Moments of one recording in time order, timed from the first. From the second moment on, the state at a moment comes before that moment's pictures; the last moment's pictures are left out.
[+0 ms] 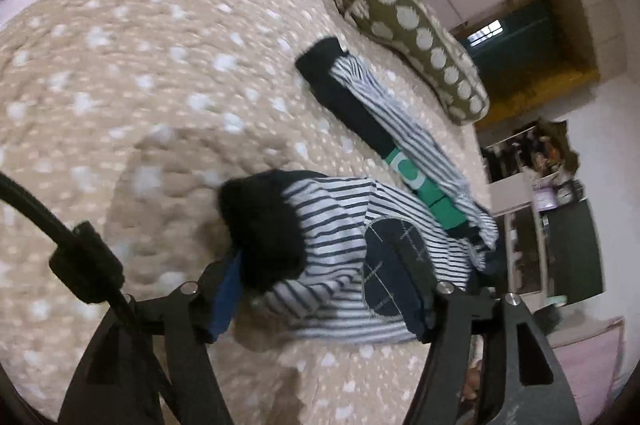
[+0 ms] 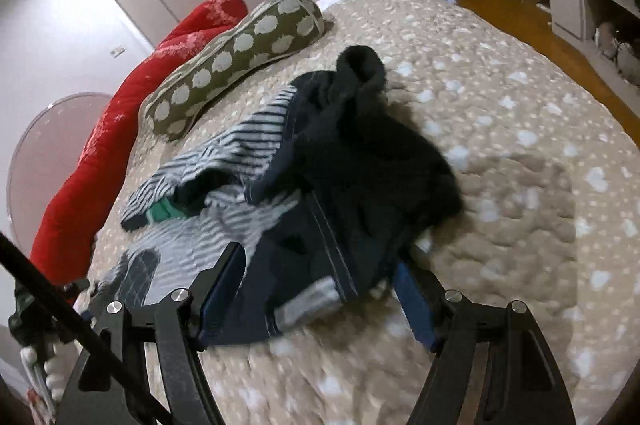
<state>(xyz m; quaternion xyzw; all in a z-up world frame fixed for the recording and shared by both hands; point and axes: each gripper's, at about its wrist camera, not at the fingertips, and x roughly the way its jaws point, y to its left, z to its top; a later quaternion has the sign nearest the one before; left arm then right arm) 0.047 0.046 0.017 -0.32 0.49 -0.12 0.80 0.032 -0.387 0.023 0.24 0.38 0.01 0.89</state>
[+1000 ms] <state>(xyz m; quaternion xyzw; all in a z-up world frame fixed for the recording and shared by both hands) -0.026 0.063 0.039 -0.25 0.51 -0.11 0.81 -0.078 -0.433 0.052 0.26 0.39 -0.01 0.88</state>
